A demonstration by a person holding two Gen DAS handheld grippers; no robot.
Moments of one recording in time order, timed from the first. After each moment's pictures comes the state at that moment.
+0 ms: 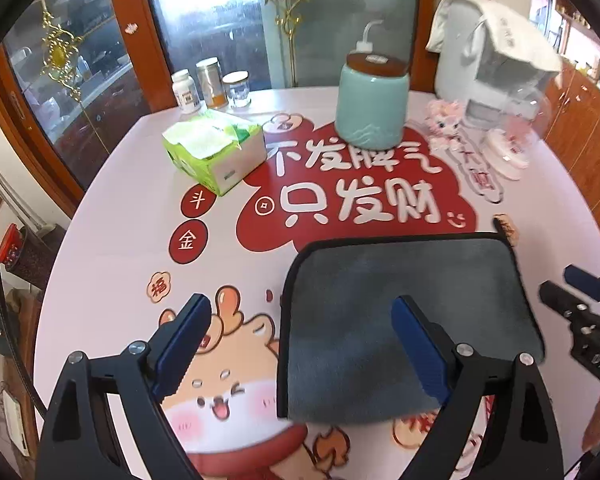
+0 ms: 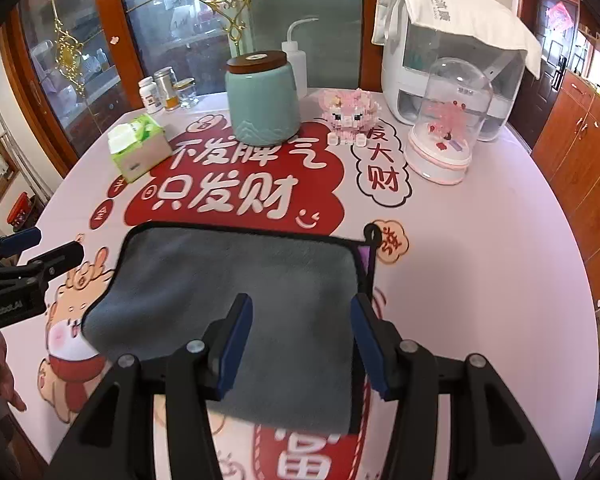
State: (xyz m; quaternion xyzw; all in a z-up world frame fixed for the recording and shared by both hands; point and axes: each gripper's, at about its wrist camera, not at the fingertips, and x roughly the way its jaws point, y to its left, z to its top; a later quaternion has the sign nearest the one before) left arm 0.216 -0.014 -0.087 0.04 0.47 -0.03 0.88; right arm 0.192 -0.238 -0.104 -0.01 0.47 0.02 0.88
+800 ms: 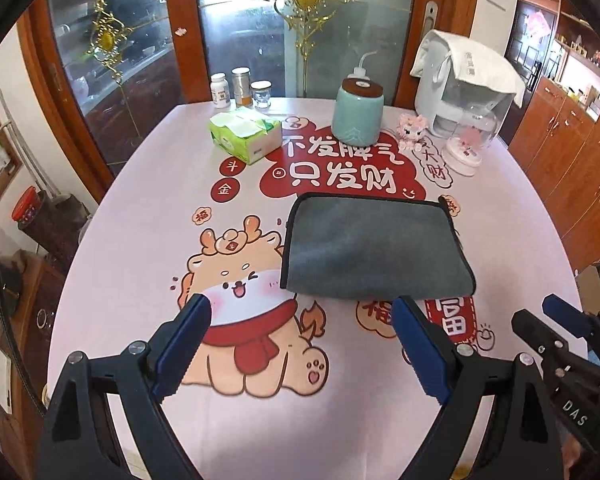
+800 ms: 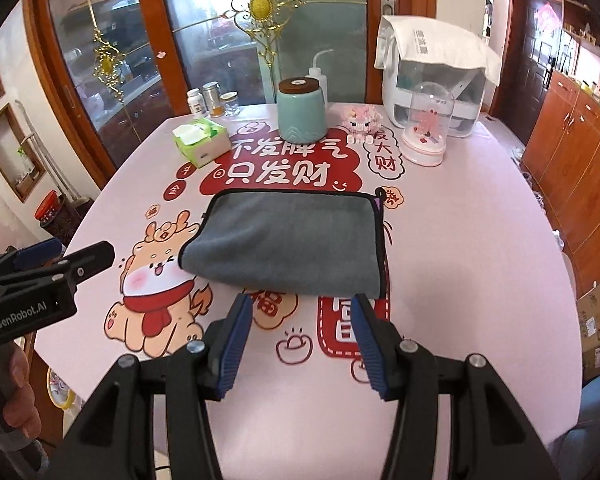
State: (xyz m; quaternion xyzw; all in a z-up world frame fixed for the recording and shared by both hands) left arm 0.054 0.007 -0.004 0.00 0.46 -0.02 0.89; right arm 0.030 -0.191 -0.027 0.01 0.45 0.03 0.89
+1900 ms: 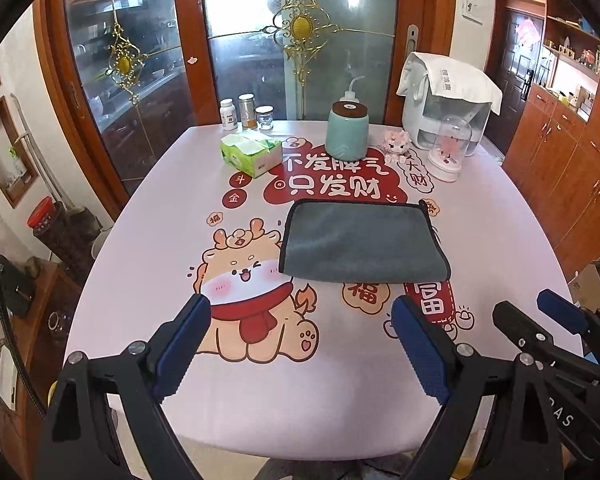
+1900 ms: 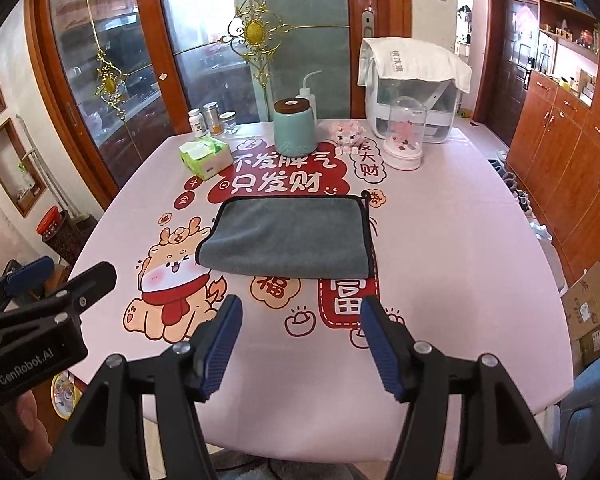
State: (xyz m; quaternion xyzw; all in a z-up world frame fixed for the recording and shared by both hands) left arm -0.023 -0.010 0.036 0.01 0.43 -0.01 0.90; right arm -0.034 -0.184 0.003 0.02 0.42 0.00 0.91
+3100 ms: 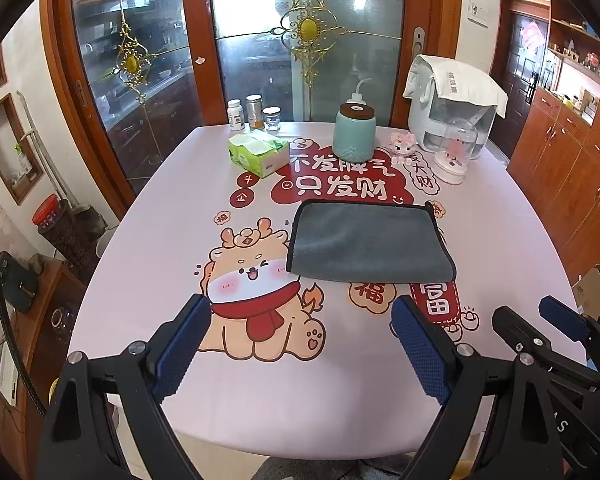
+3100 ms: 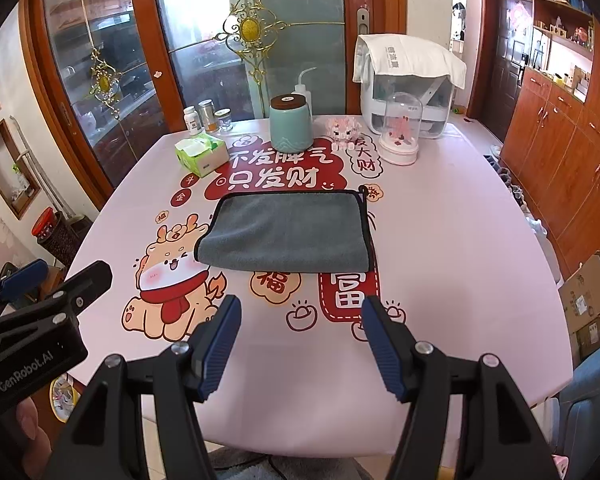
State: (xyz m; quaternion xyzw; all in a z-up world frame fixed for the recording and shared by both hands) left arm -0.029 -0.002 0.031 0.01 0.42 0.00 0.91; right arm -0.038 -0.177 0.000 0.02 0.42 -0.01 0.91
